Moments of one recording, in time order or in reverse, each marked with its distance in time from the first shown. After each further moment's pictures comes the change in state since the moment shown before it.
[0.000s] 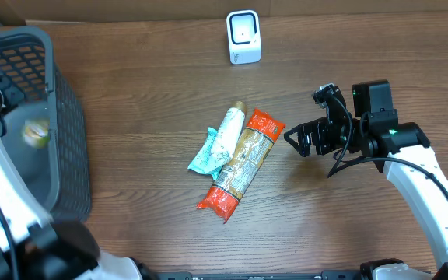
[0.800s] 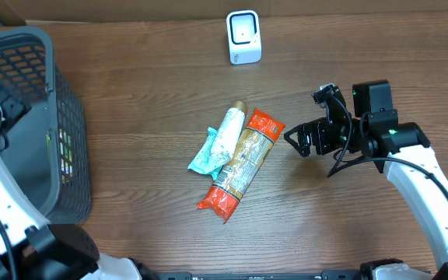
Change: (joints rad) left arm 0.074 -0.001 -0.056 -0.130 0.026 -0.131; right arm 0.000 0.000 0.000 0.001 0.000 -0.001
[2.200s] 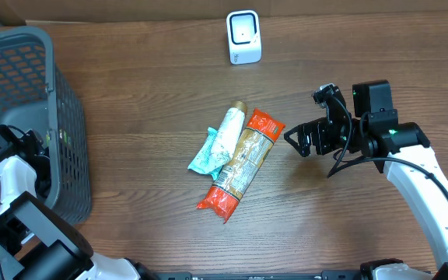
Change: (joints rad) left arm 0.088 0.019 -0.772 0.657 0.164 0.269; right arm 0.000 0.000 0.000 0.000 0.000 0.000
